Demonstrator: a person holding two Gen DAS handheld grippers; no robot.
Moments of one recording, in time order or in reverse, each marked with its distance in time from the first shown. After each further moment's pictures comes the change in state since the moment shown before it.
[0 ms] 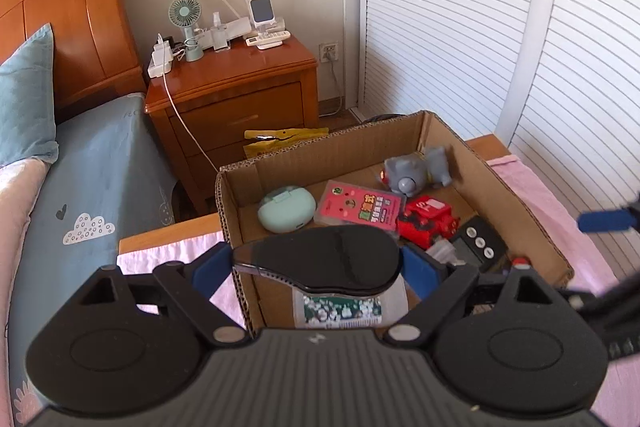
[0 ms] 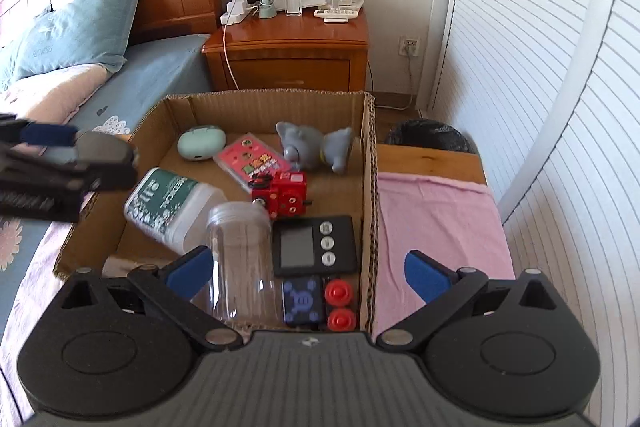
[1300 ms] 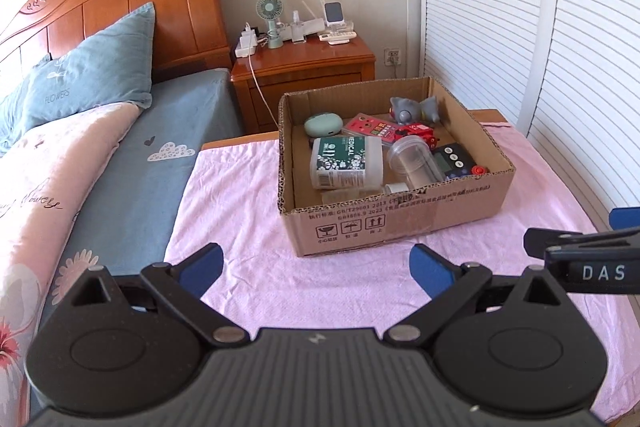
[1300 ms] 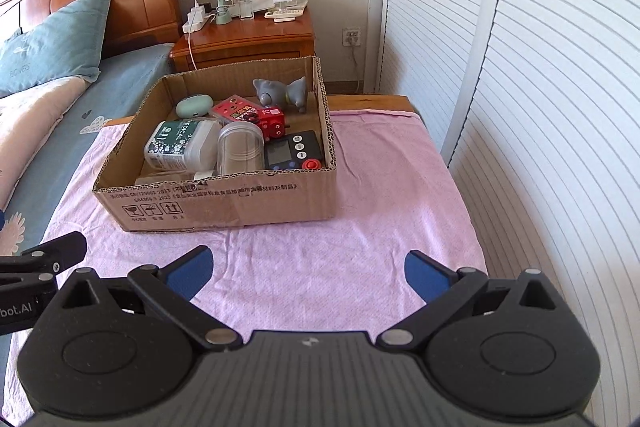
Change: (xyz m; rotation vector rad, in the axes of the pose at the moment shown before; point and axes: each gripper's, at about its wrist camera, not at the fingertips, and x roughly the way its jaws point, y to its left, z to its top) left arm -0.147 -0.059 -0.129 -0.137 -0.053 0.219; right arm -0.103 0.022 -0.097 0.118 -0.031 -0.126
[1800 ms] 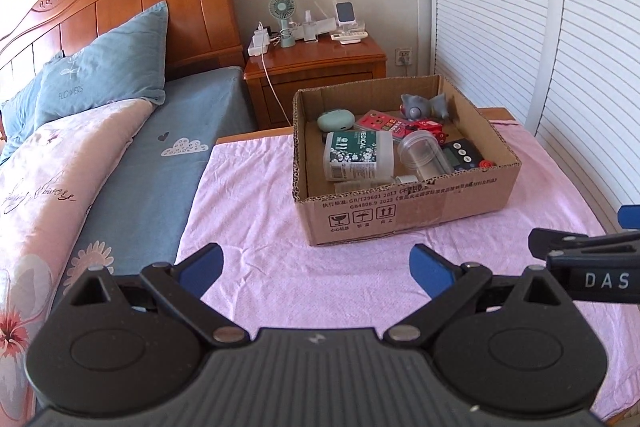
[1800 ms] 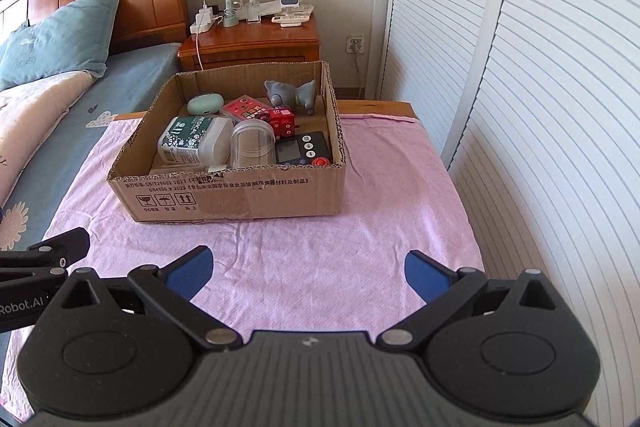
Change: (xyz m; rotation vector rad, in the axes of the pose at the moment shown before) left arm -0.009 0.002 -0.009 -0.008 0.001 0.031; right arm -0.014 0.011 -0.008 -0.030 -0.016 -0.009
